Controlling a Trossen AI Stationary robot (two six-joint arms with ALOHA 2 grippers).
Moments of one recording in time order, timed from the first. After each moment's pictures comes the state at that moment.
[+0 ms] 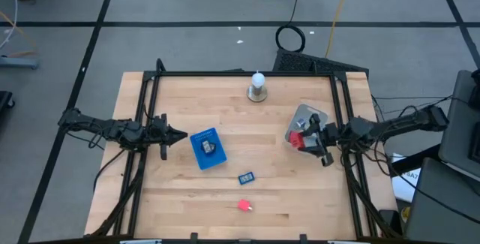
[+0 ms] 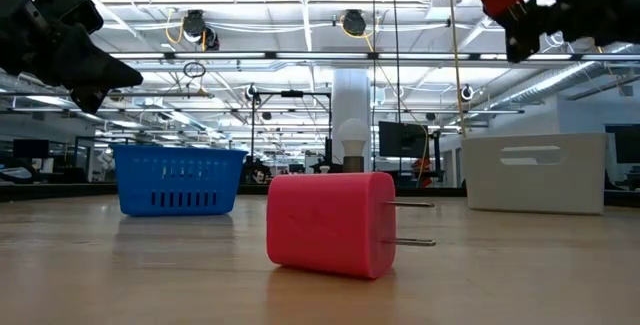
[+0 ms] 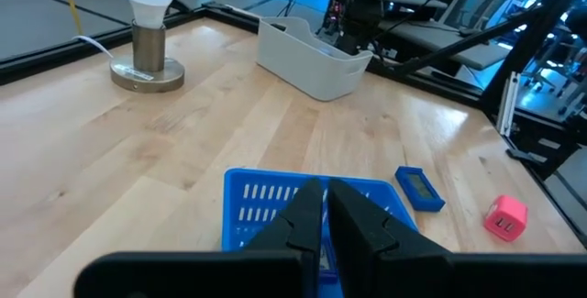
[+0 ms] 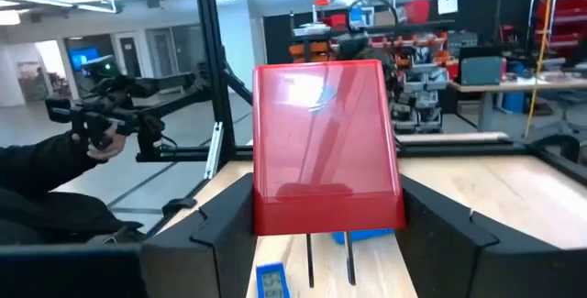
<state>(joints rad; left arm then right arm) -0.26 0.10 0.10 -0.21 -0.36 -0.36 0.18 0.46 0.11 0.47 0.00 0.09</state>
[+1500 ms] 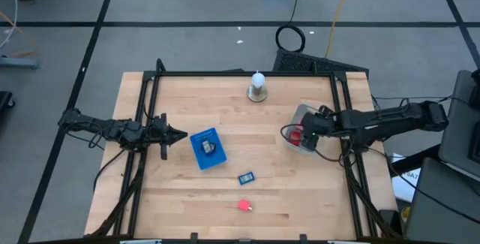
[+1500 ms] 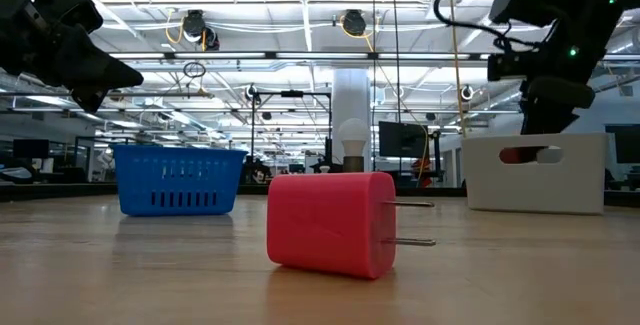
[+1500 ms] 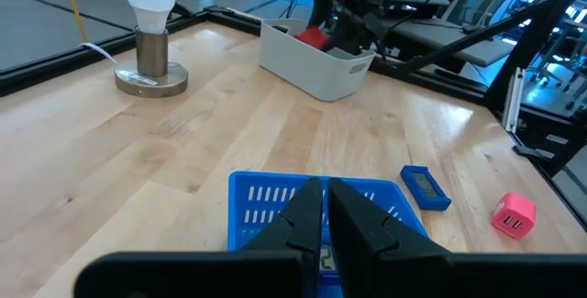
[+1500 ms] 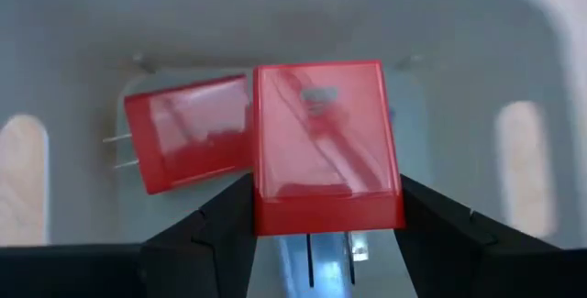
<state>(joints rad) -0.26 0.10 0.10 -0.21 -0.37 -0.33 -0.01 1.01 0.58 -0.79 0.34 0.43</state>
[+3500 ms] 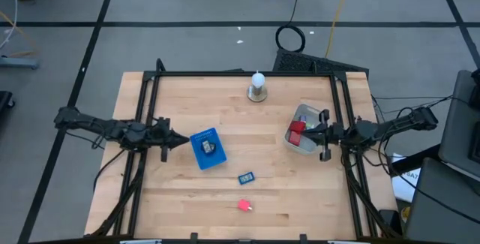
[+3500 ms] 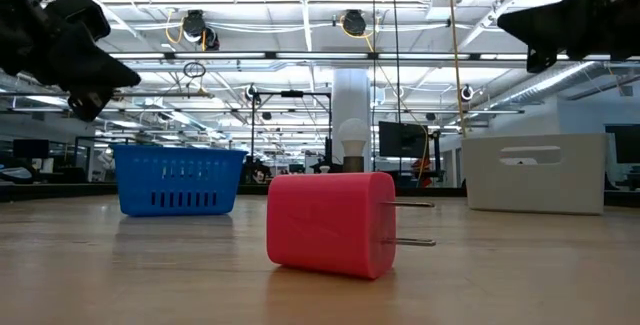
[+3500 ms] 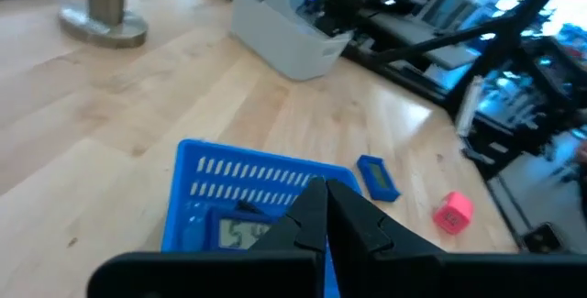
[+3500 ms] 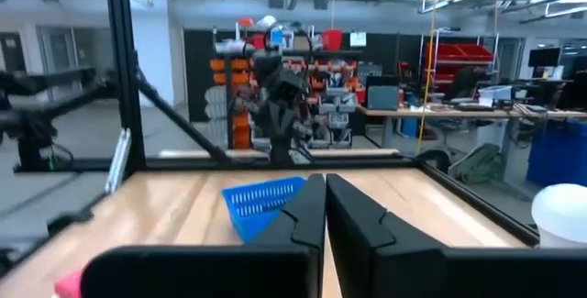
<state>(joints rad) -0.26 0.20 0.10 -0.15 -0.27 -0.51 0.28 0.21 0.02 0.36 0.33 -0.06</state>
